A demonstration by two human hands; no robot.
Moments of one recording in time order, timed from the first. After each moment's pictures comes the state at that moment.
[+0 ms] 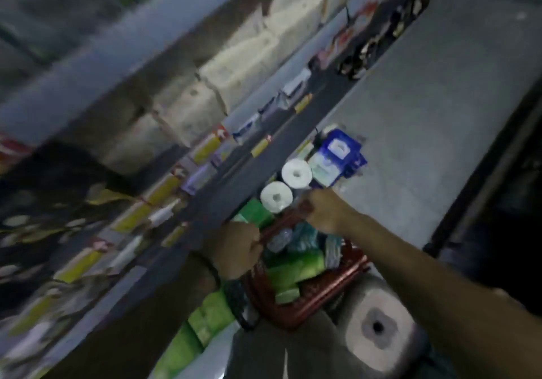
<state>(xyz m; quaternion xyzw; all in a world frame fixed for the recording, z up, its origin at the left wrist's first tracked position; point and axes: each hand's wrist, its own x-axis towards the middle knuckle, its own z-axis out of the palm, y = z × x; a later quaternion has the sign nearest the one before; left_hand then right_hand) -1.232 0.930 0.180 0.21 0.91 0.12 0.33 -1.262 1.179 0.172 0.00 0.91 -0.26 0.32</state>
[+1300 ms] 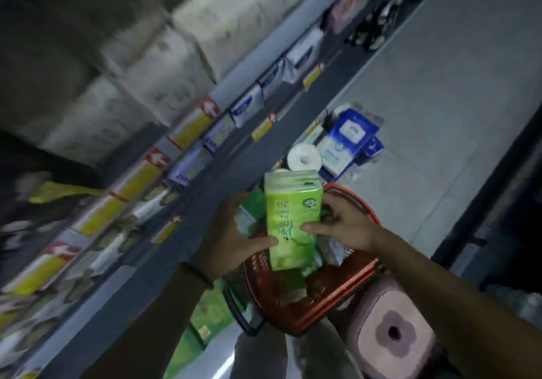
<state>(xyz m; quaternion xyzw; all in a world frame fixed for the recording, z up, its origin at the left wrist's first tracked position) -1.237 0.929 0.101 0.04 0.85 0.47 0.24 -1.230 1.211 0.071 0.04 0.76 -0.57 0.31</state>
